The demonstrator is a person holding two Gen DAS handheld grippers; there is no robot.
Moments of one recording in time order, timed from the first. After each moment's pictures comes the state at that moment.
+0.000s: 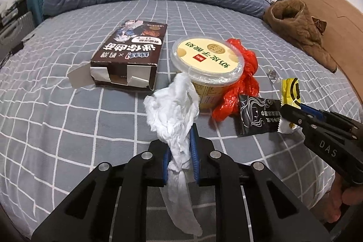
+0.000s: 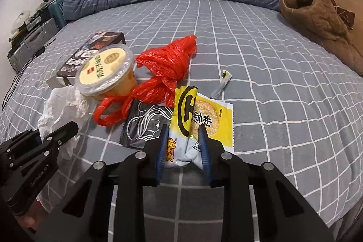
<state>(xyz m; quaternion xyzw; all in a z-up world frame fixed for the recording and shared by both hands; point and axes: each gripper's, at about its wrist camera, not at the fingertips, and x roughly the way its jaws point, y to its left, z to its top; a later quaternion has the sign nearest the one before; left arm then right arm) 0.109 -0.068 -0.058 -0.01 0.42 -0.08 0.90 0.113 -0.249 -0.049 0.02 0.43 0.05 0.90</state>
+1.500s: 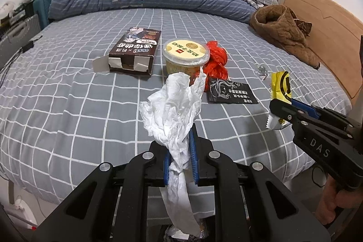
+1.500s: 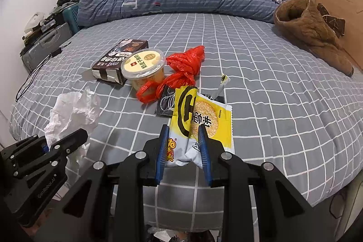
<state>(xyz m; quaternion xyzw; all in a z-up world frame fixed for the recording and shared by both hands) 0.016 -0.068 -0.025 -0.02 0.40 -0.10 0.91 0.027 -0.234 -0.009 0.02 0.40 0.05 0.92</state>
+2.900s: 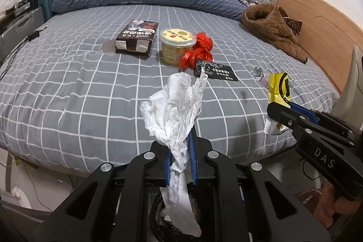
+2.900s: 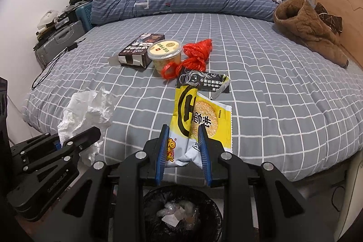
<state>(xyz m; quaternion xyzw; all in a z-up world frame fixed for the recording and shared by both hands) -0.066 -0.062 -0.015 -0.03 0.41 -0.11 0.90 -0.065 -0.224 0.007 0.02 0.40 0.08 0.91</state>
